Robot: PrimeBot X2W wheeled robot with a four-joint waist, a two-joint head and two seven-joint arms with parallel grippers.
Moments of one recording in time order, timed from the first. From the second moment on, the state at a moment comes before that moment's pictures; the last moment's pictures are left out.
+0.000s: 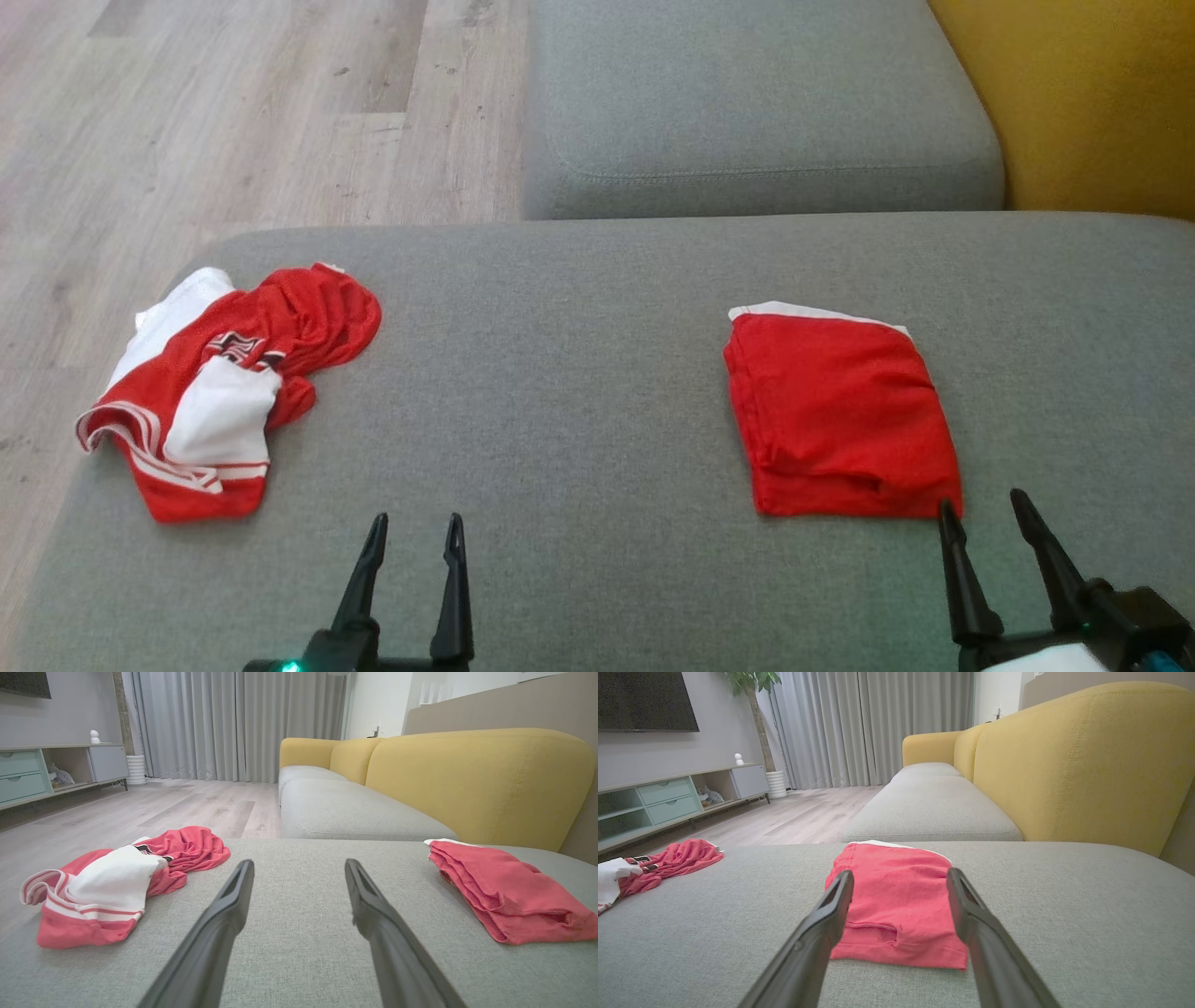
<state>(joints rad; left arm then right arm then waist) 0.13 0.05 -0.31 0.19 -0.19 0.14 -0.26 0.22 -0.11 0.03 0.14 0.15 0.13 -0.25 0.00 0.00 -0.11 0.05</state>
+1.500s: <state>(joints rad) -0.10 0.05 -0.41 0.14 -0.23 0.18 -0.26 -0.42 -0.50 0.33 0.68 0.62 0.13 0.00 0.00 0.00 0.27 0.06</state>
